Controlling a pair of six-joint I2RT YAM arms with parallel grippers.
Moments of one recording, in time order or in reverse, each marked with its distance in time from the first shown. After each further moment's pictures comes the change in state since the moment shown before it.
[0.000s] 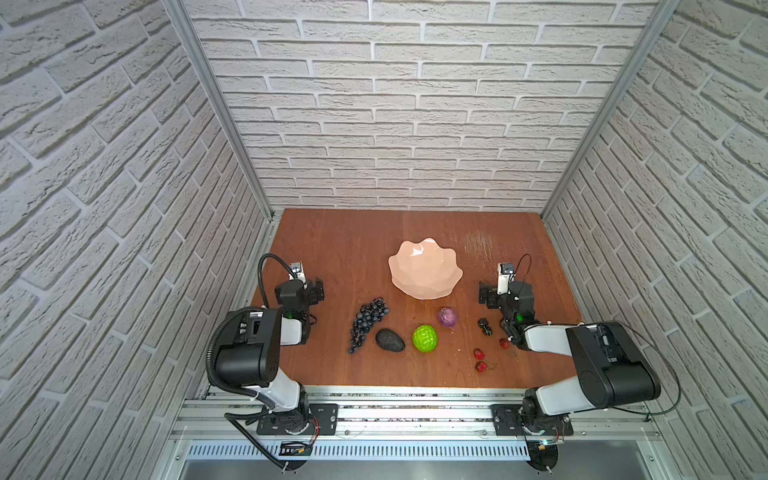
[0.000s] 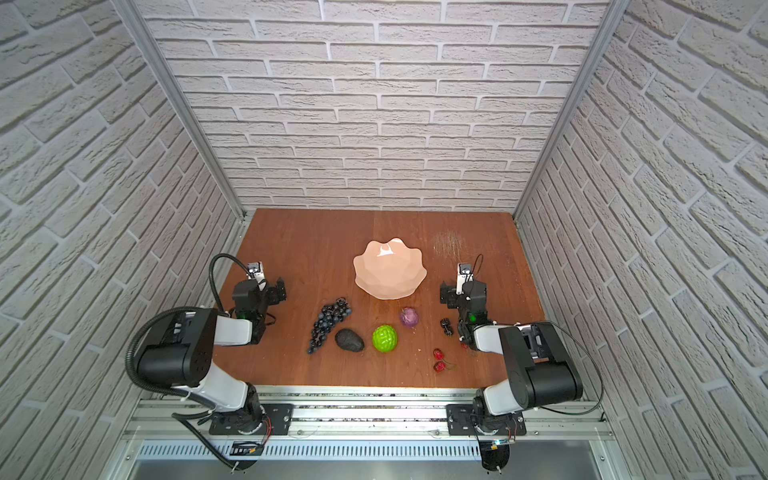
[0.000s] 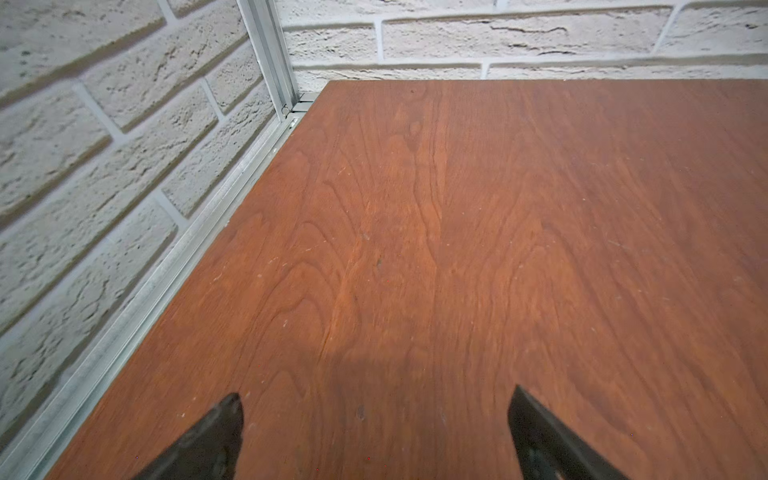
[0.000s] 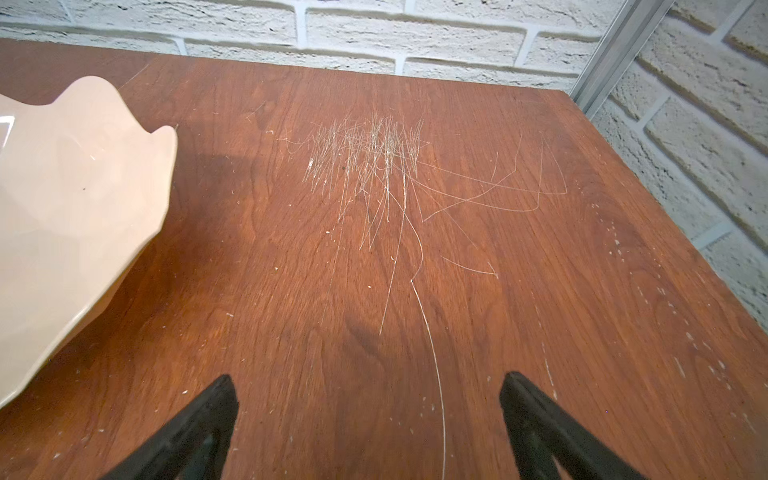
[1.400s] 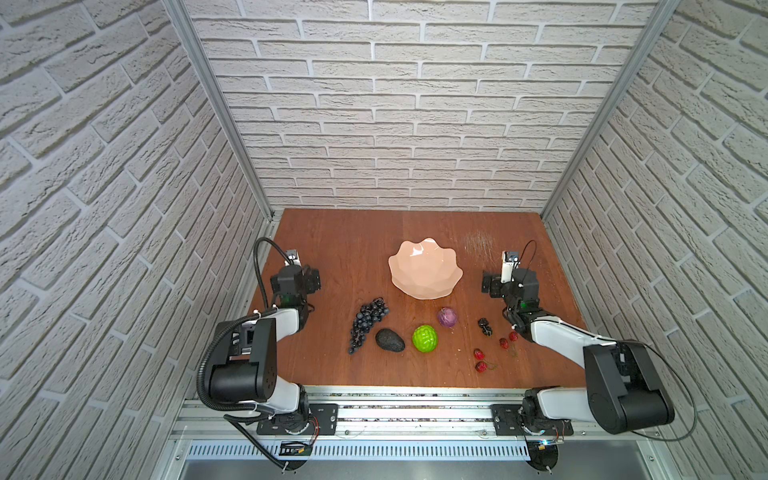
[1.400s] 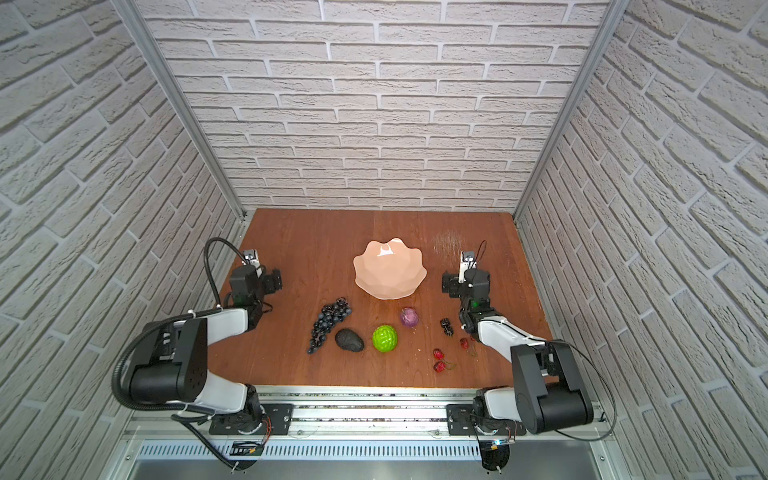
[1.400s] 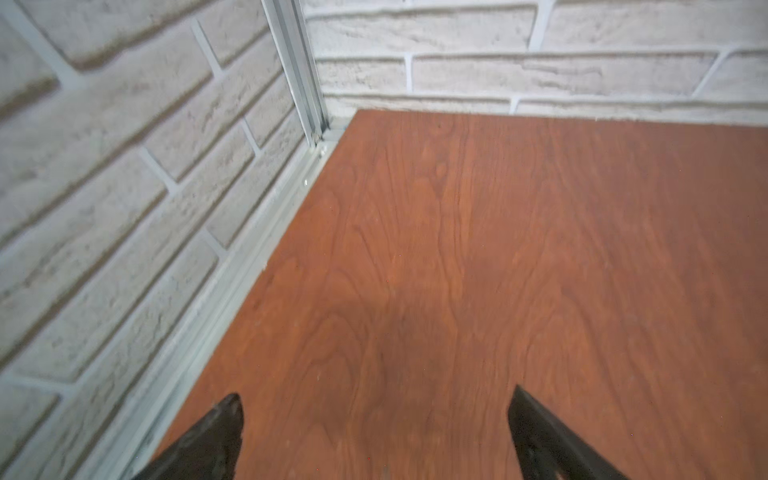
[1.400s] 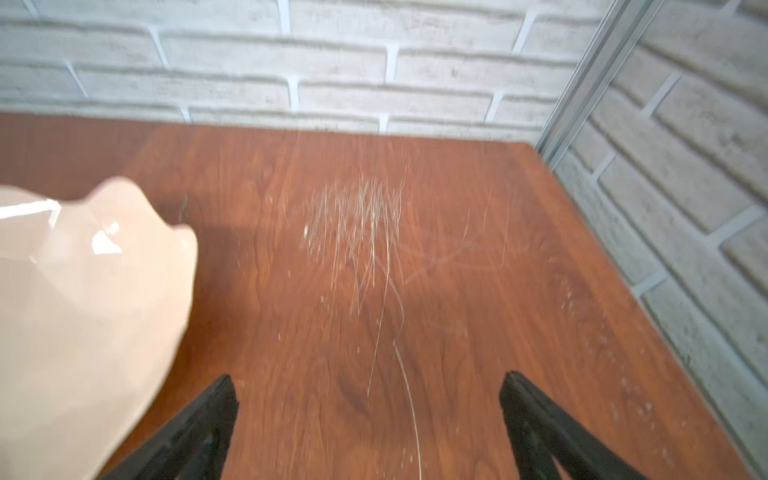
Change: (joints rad) left arm -0.013 -0.132 0.319 -0.475 -0.097 -0.057; right arm 0.000 -0.222 0.196 -0.316 0.042 0.026
